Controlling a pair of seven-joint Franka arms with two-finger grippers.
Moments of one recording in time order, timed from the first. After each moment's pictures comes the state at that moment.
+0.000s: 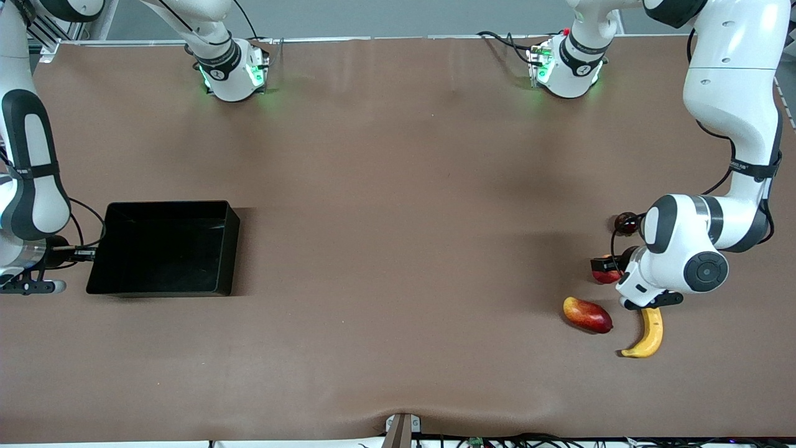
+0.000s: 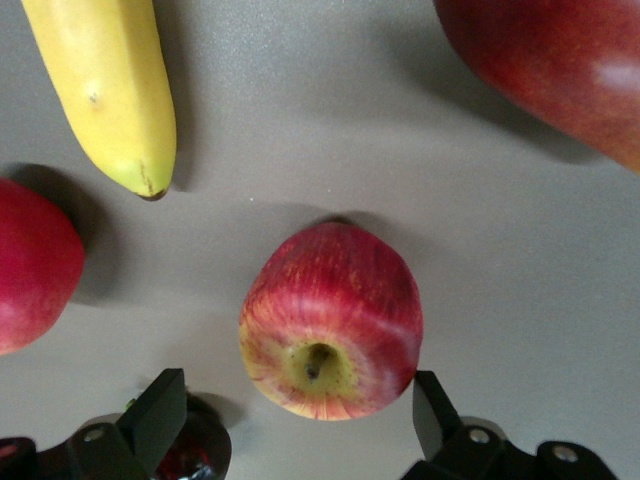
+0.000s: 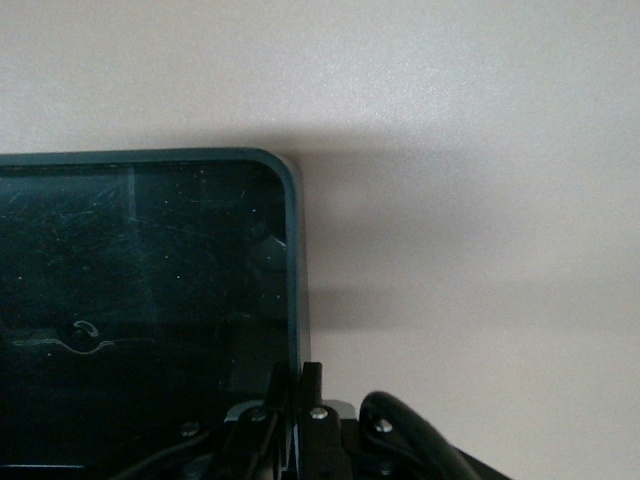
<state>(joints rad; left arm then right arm) 0.08 0.66 -0.11 -1.62 0.15 1.98 -0.23 -0.35 0.59 -0.02 -1.64 -0.01 2.07 -0.36</state>
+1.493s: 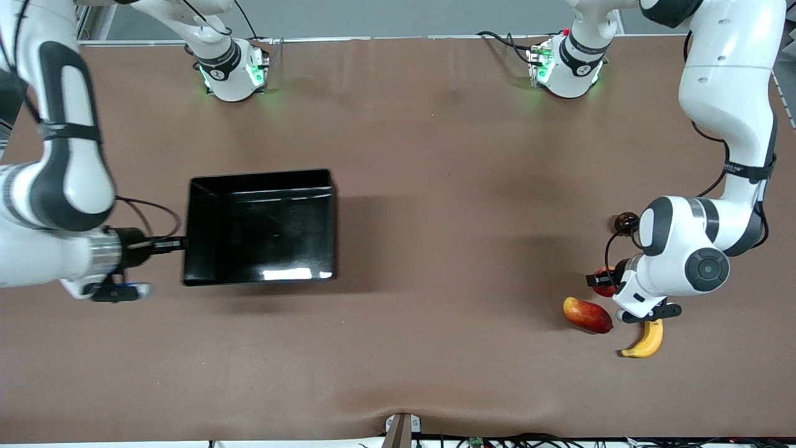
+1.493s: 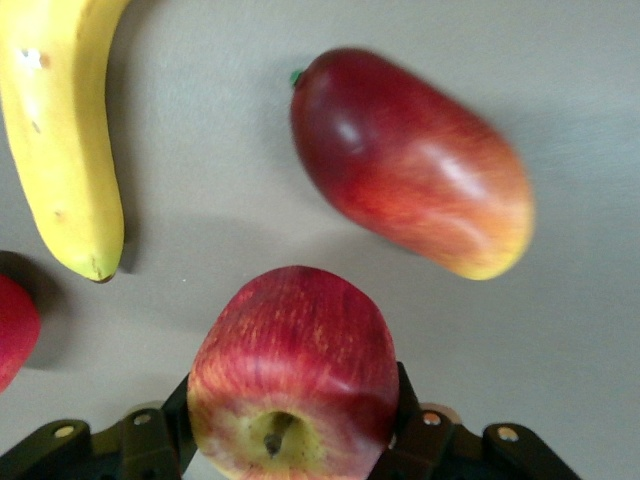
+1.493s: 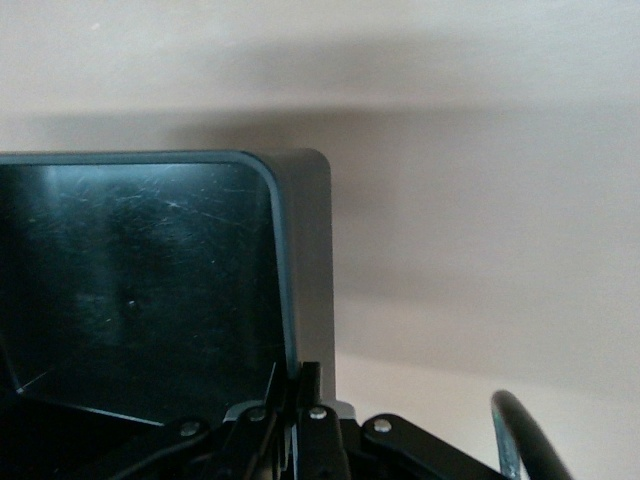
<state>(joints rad) 0.06 0.64 -0.15 -1.57 0.11 2.06 -0.26 0.03 0.52 0.01 -1.40 0.31 1.56 -0.05</state>
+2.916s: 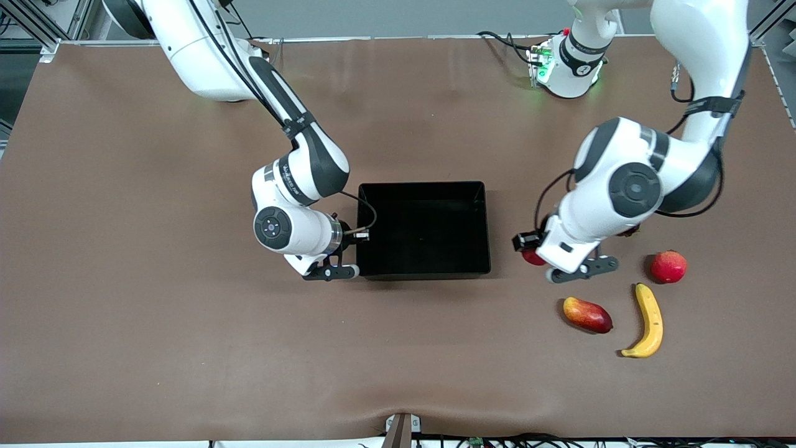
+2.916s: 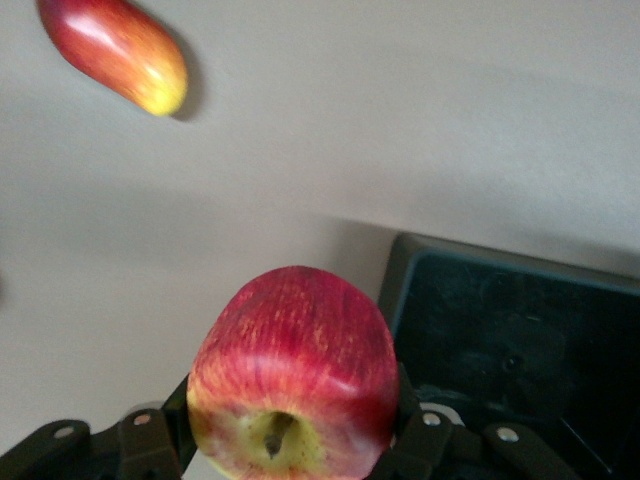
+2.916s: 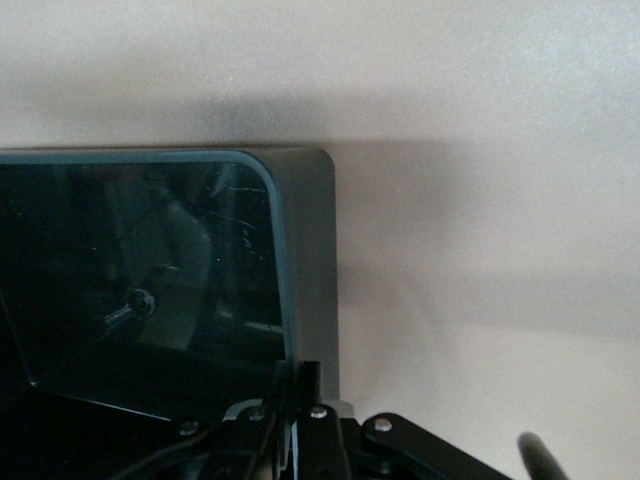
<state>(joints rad) 0.01 0.45 -0.46 -1.58 0.11 1.92 -0.68 0.52 0.69 0.01 -1.47 0.41 2.07 0.30</state>
